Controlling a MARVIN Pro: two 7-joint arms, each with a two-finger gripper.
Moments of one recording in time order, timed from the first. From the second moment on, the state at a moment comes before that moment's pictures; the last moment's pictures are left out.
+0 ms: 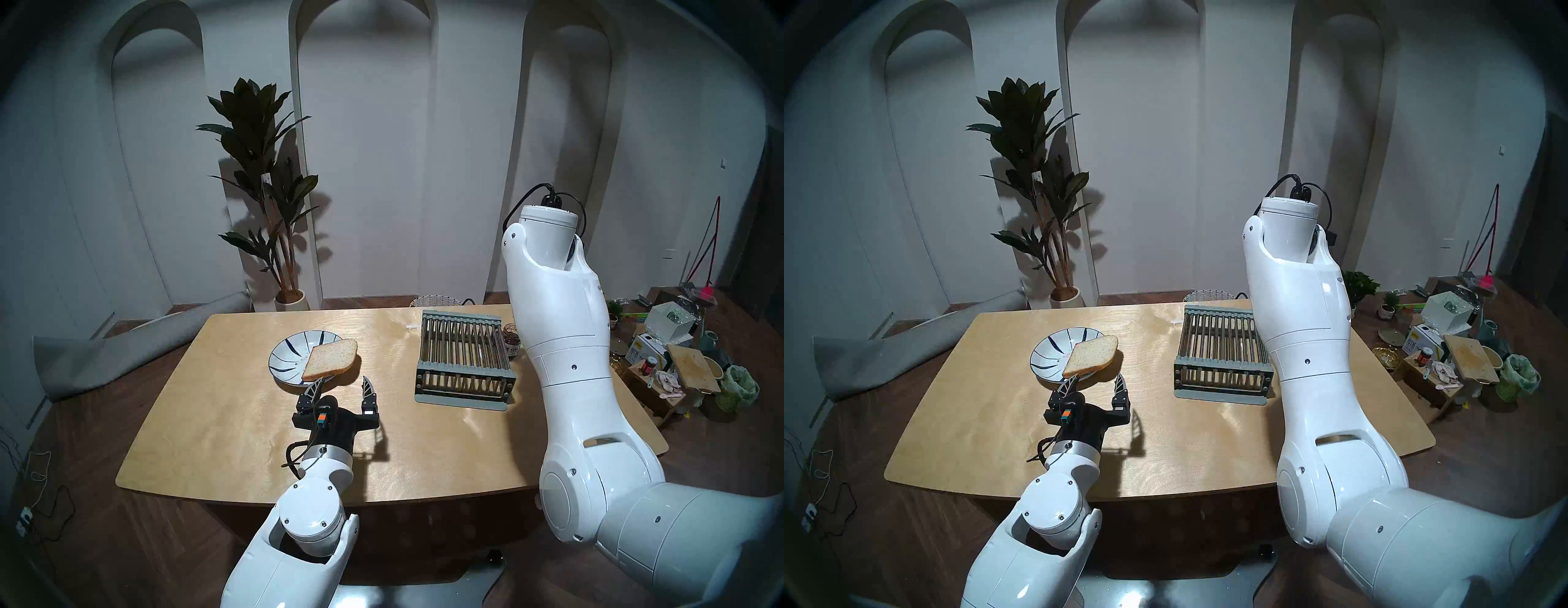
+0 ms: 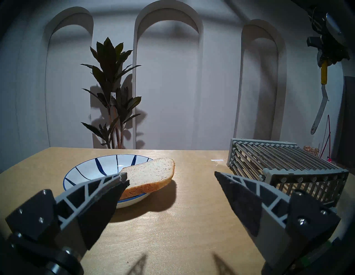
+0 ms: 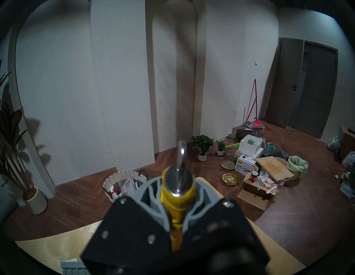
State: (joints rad) left arm 1.87 -1.48 -1.26 -1.80 -0.05 -0.06 0.31; right arm -0.83 -1.55 1.52 -1.44 0.26 0.84 -0.70
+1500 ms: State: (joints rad) left arm 1.82 -1.45 -1.22 -1.79 -0.06 -0.07 0.42; right arm -0.86 -1.57 1.49 -1.32 0.24 0.73 -0.74
